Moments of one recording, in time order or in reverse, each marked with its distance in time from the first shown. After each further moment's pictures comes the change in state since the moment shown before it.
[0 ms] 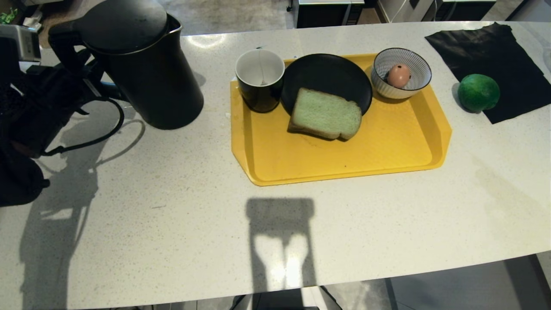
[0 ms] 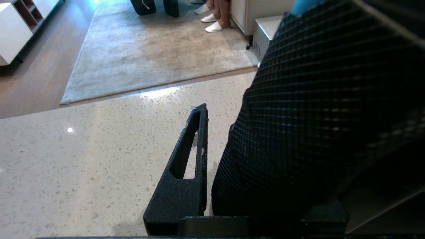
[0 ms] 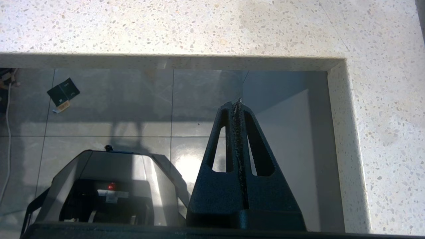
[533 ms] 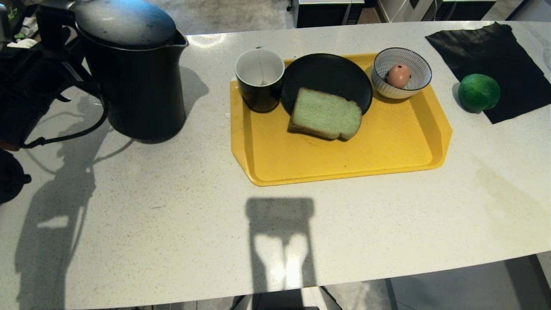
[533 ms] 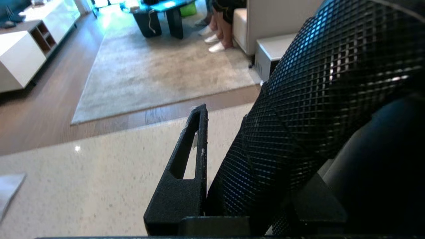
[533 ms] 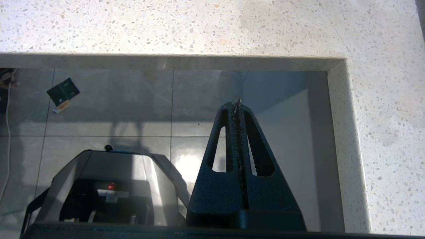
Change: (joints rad) left arm -0.002 -0.087 0.006 -0.003 0.008 0.002; right arm 0.000 0.000 0.000 0.000 0.000 0.000
